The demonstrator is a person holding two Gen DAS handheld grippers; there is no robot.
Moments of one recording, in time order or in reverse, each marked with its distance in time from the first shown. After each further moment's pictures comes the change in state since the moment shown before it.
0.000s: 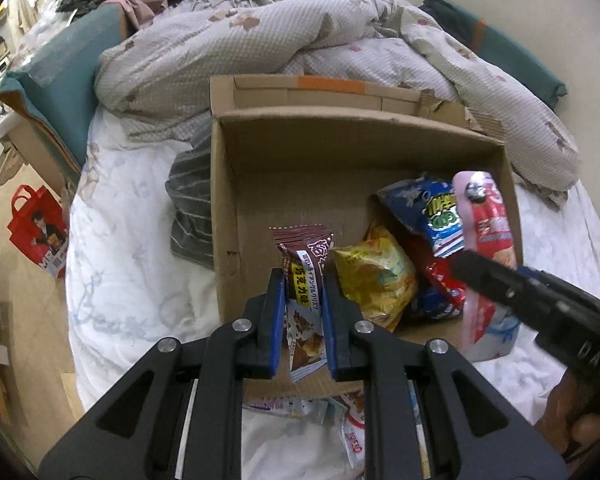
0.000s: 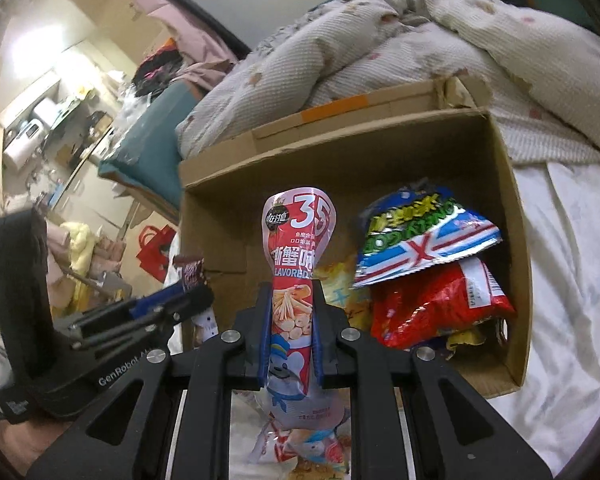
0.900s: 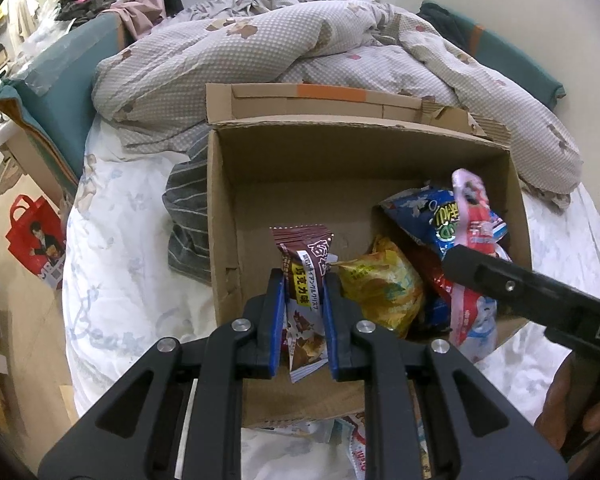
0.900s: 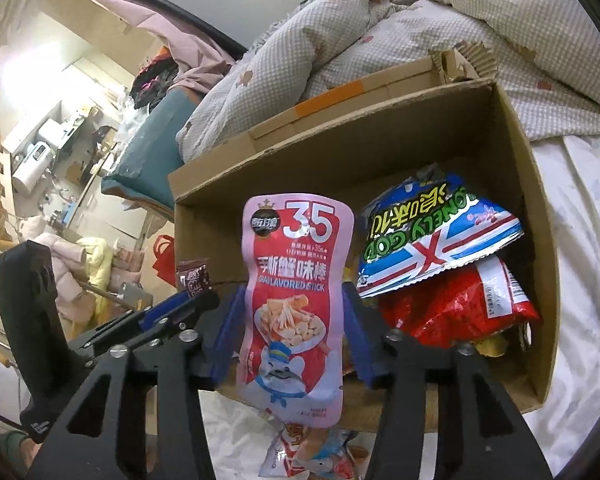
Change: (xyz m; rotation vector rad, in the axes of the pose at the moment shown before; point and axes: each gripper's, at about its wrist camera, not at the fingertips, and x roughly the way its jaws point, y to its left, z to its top) left arm 0.005 0.001 0.001 0.019 -0.044 0.006; right arm 0.019 -0.016 0.009 0.061 0.015 0.068
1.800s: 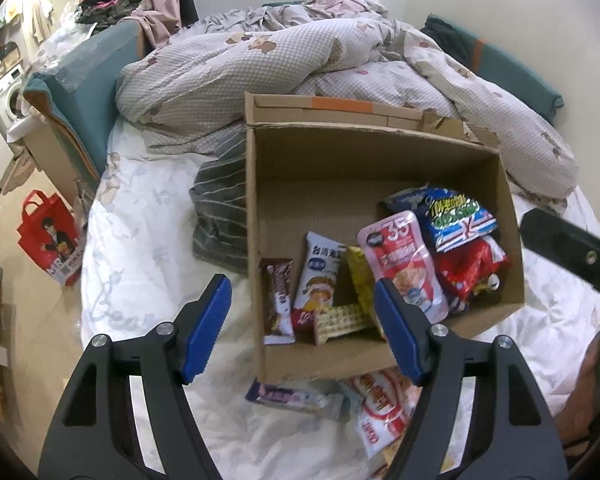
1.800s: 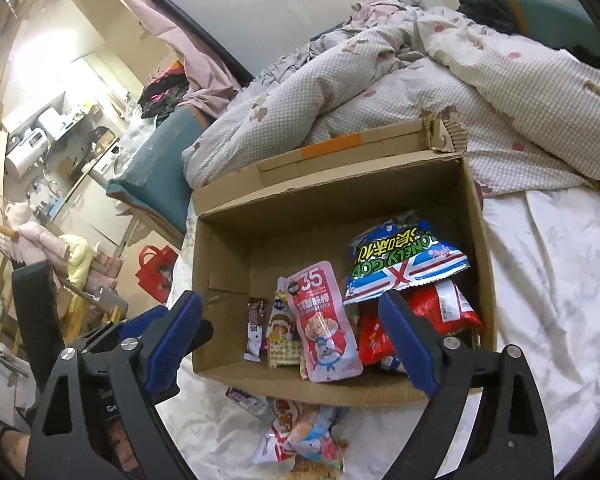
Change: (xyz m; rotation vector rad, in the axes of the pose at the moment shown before) left arm -0.037 0.010 -0.023 -0.015 -0.058 0.025; right arm -0.055 0.032 -0.011 -0.112 -0.117 -0.088
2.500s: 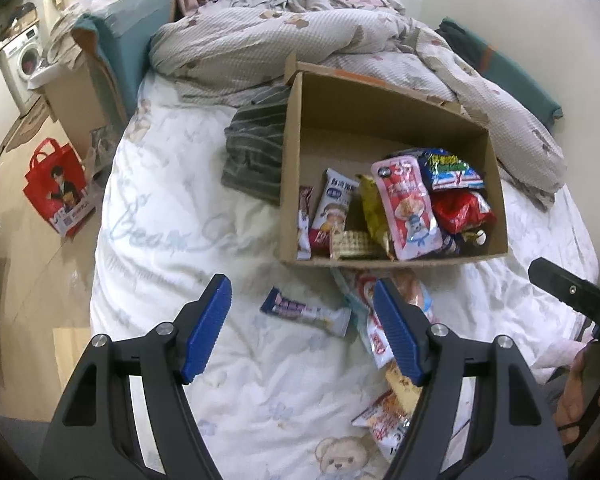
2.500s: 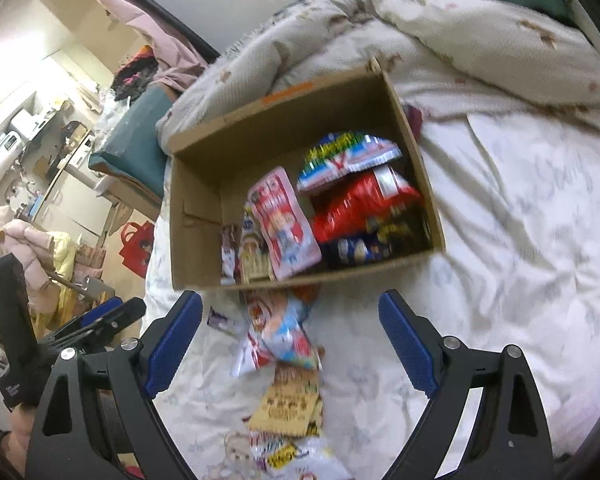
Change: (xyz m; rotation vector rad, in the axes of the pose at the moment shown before) left arm -0.046 0.030 -0.065 -0.105 0.062 -0.030; right arm -0.039 -0.021 -0.072 0.104 0.115 -0.077
